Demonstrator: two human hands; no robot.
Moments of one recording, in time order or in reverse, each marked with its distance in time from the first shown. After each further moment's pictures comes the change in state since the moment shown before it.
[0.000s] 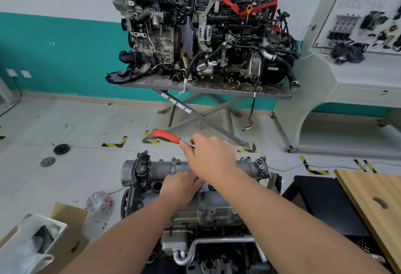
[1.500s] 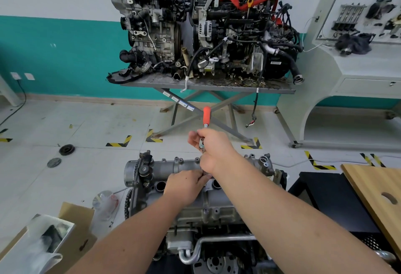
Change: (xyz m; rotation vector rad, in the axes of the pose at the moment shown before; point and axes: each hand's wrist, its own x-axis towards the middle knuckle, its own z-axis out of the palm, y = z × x) left_hand 0.005 -0.002 0.005 -0.109 0.034 -0.045; right_hand 0.030 -0.010 0.001 1.834 -0.072 0.890
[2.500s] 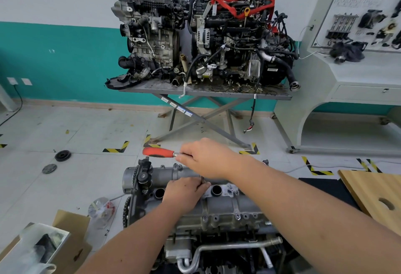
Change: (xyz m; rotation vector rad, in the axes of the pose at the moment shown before) left_hand 0.001 0.000 0.003 0.005 -0.006 -0.038; right_hand -0.018 -0.024 -0.011 -1.841 -0.495 -0.738
